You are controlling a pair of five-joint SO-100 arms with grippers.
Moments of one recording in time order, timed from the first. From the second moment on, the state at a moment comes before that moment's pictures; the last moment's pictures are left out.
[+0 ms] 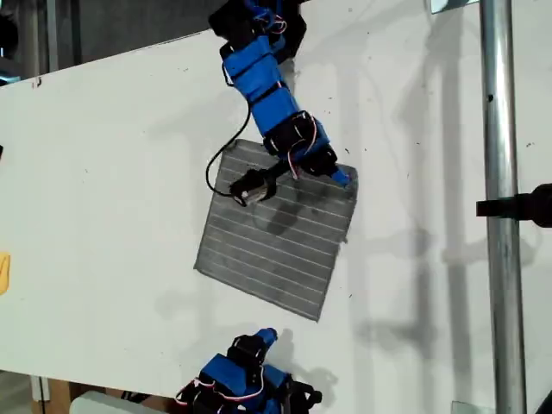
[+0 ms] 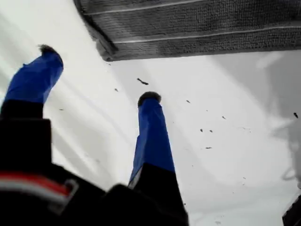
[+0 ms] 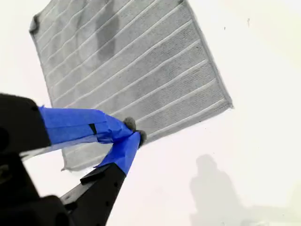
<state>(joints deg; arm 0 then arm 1) 9.2 129.9 109.3 92.1 -90.0 -24.4 67.3 67.9 89.6 79.1</state>
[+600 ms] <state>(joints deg) 9.2 130.5 112.5 90.8 -90.6 -24.3 54.8 62.5 89.0 80.0</state>
